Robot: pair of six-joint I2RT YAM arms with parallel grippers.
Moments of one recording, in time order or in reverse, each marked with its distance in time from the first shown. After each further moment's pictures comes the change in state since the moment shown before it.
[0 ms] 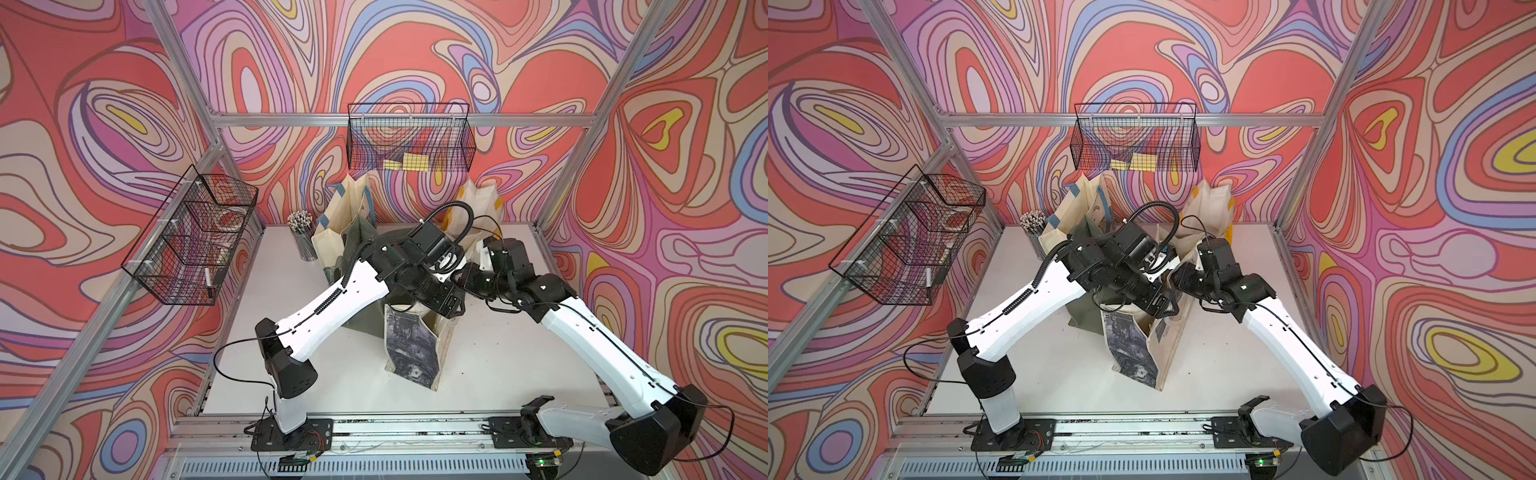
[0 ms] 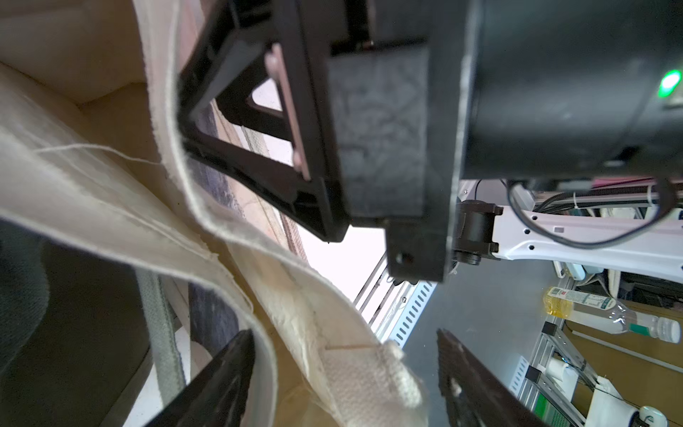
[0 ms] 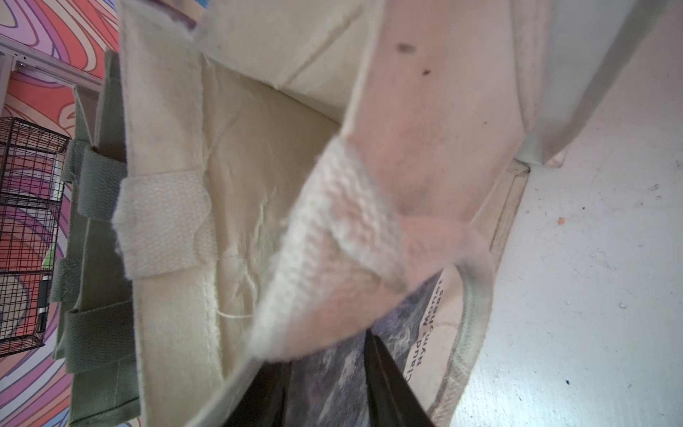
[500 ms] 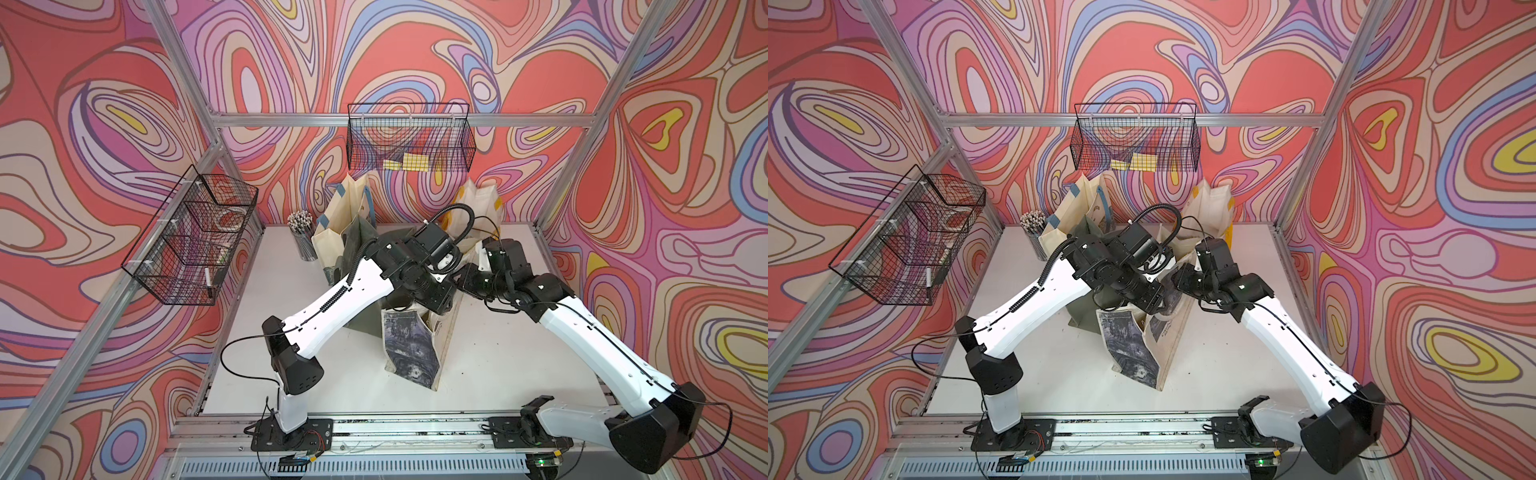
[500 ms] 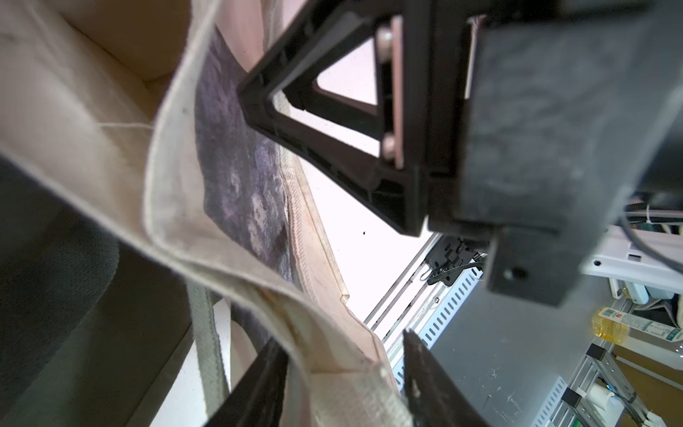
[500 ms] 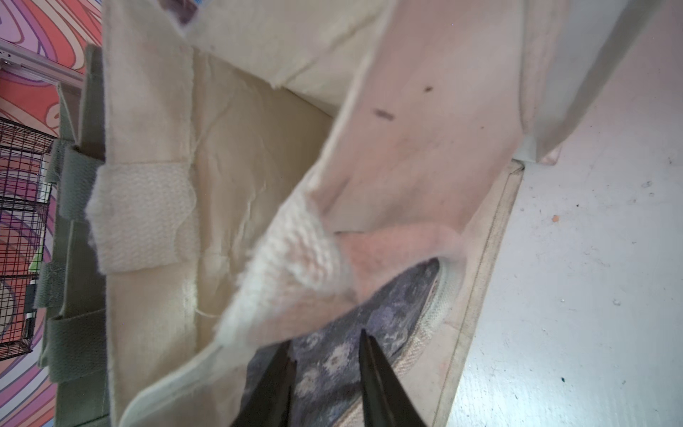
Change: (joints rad) left arm -0.002 0.049 0.070 -0.099 -0.122 -0.009; right arm 0.005 0.002 0.000 -0.015 0.022 -0.004
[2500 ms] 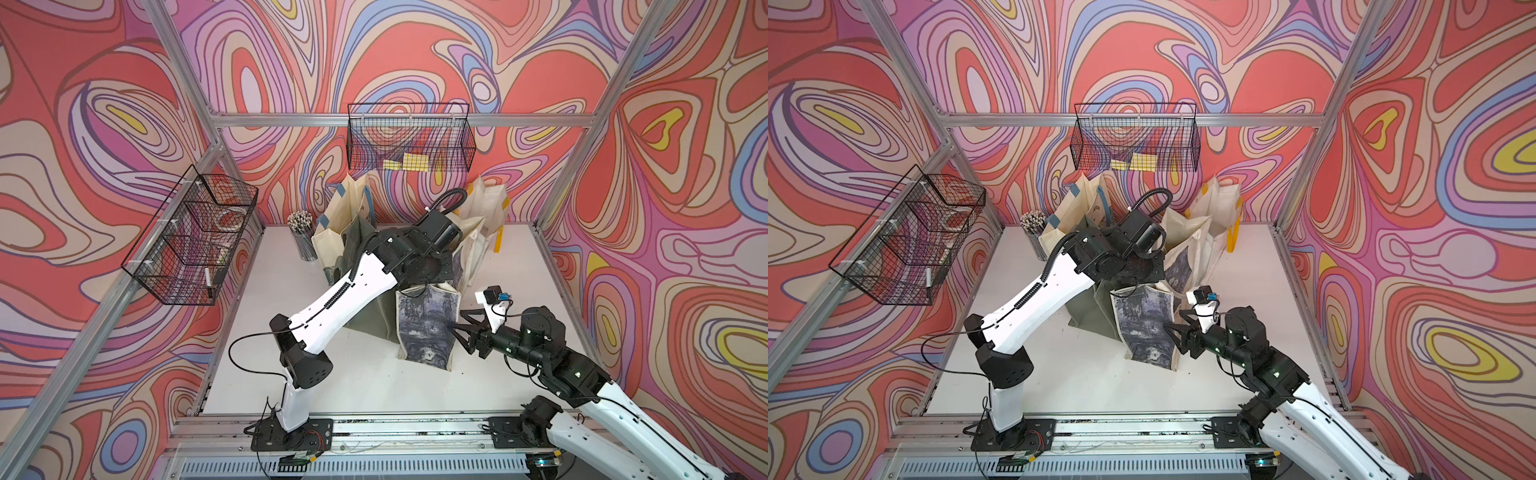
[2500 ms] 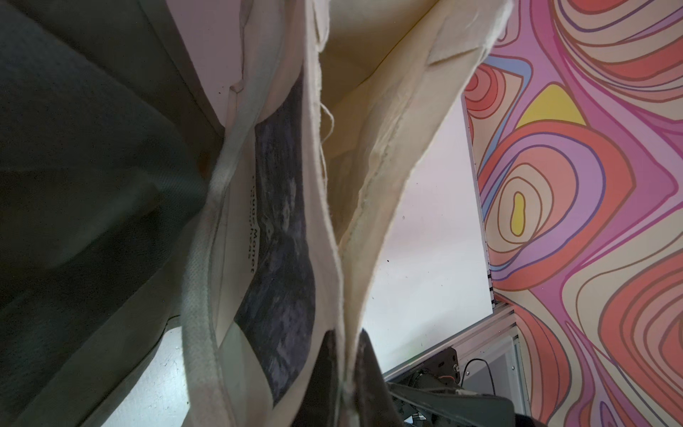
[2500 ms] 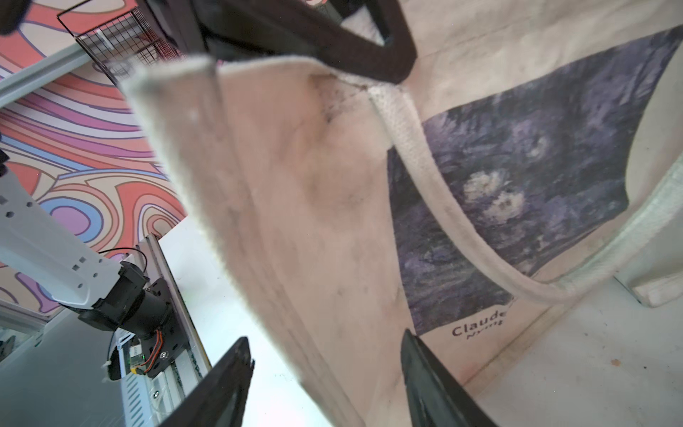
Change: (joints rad) left arm 0.014 0.078 0.155 0.098 -0.274 -0.535; right arm 0.189 -0.618 -0.591 0.379 -0.091 -0.524
